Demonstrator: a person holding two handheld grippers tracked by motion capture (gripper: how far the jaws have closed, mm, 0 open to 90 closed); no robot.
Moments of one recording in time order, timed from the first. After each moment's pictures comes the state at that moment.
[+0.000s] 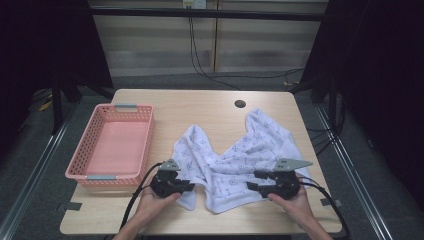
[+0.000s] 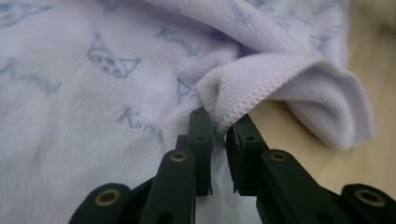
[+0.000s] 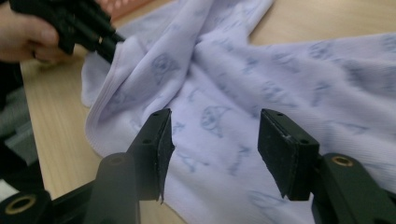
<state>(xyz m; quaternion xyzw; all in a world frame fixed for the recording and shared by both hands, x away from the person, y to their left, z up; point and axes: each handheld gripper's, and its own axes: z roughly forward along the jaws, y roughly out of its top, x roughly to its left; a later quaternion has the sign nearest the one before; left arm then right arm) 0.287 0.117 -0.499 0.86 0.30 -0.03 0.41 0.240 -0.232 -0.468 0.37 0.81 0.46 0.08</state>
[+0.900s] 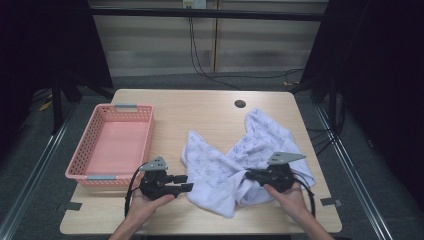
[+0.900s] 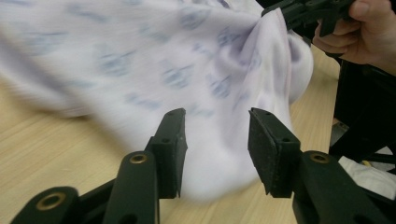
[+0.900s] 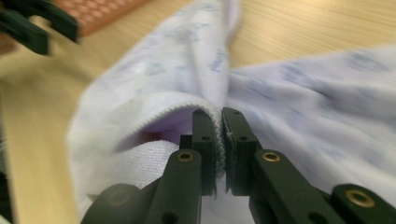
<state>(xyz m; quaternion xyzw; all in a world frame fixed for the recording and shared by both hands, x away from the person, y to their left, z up) 0.278 0.150 -0.466 0.82 0.31 -0.03 0.49 0.260 -0.241 -0.462 0.39 0.80 0.45 0.10</state>
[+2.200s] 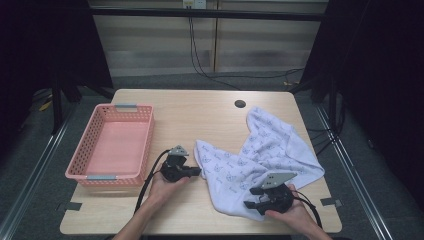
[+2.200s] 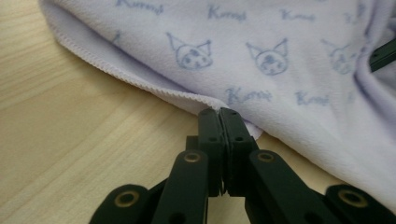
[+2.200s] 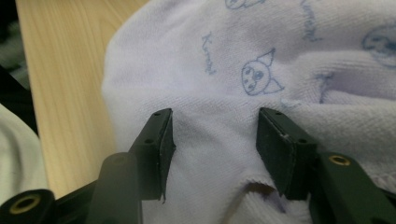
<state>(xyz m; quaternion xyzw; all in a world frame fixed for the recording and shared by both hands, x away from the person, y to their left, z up) 0.336 0.107 -0.498 0.84 0.32 -0.02 0.44 0.225 -0.228 -0.499 0.30 0.87 0.38 0.06</state>
